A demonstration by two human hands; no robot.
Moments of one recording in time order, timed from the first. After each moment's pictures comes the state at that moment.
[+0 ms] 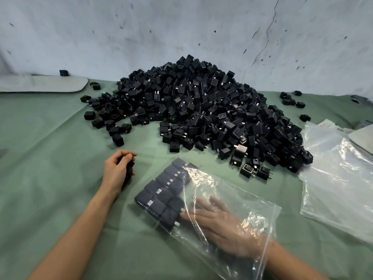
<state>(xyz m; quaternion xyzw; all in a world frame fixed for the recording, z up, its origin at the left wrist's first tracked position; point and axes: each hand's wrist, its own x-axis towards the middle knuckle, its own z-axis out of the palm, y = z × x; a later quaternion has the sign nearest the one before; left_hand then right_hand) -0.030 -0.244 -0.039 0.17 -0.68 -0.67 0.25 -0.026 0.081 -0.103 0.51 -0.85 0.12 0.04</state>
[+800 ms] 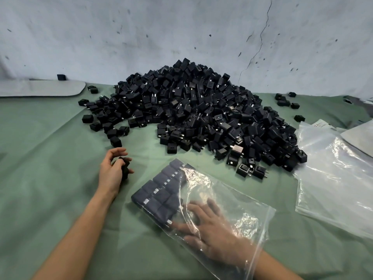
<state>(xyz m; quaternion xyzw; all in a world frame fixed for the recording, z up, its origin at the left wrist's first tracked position) -0.031 -0.242 -0.038 0.17 -0.63 -0.70 0.28 0.022 0.061 -0.042 0.42 -0.91 -0.03 0.00</state>
